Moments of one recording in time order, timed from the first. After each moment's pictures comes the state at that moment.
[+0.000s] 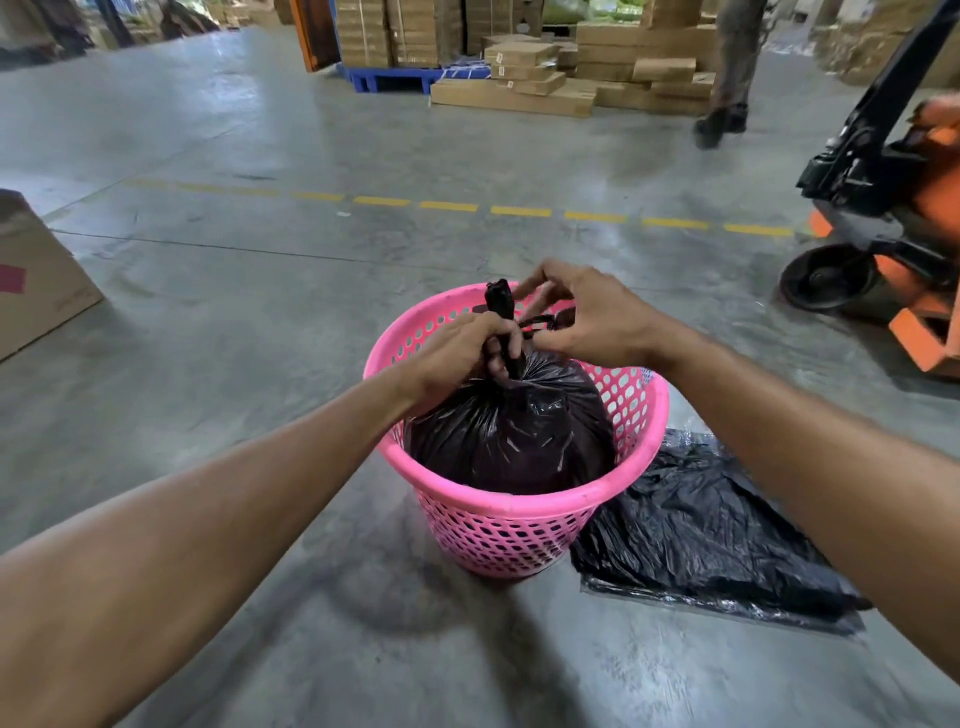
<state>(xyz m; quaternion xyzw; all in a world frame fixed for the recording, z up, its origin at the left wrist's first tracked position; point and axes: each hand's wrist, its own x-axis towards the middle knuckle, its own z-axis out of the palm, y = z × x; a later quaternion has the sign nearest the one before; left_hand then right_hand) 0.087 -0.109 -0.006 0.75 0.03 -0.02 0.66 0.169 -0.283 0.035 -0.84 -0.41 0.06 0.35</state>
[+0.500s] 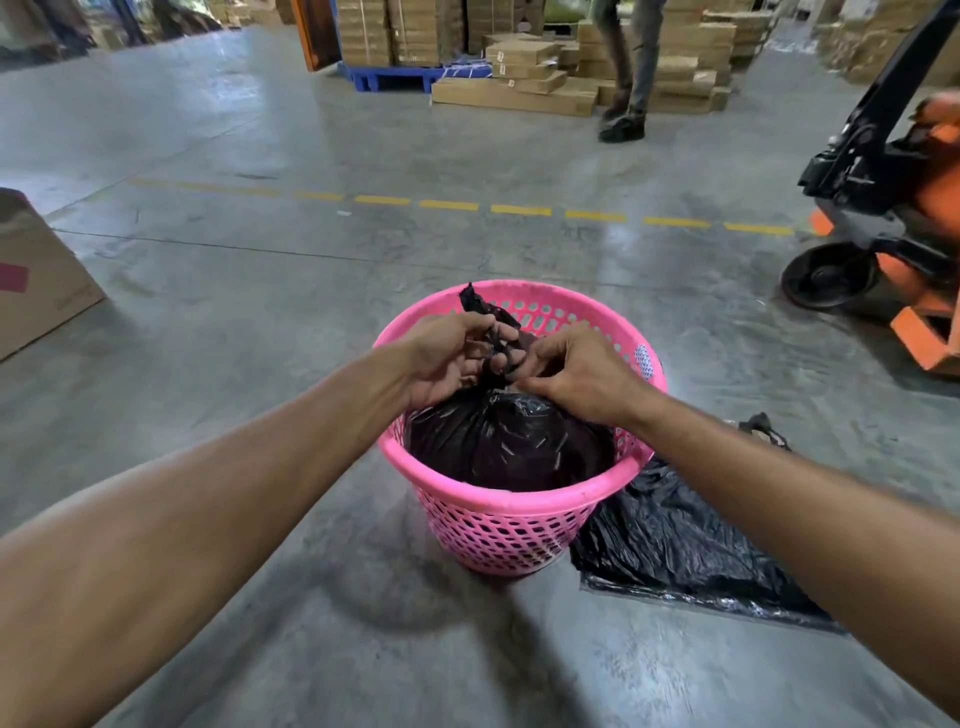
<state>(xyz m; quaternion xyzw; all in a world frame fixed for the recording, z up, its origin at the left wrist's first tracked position) 0.092 -0.101 -0.001 0.65 0.16 -0.11 0.73 0.151 -0.280 -0.025 -0.83 -0.37 0.08 0.41</state>
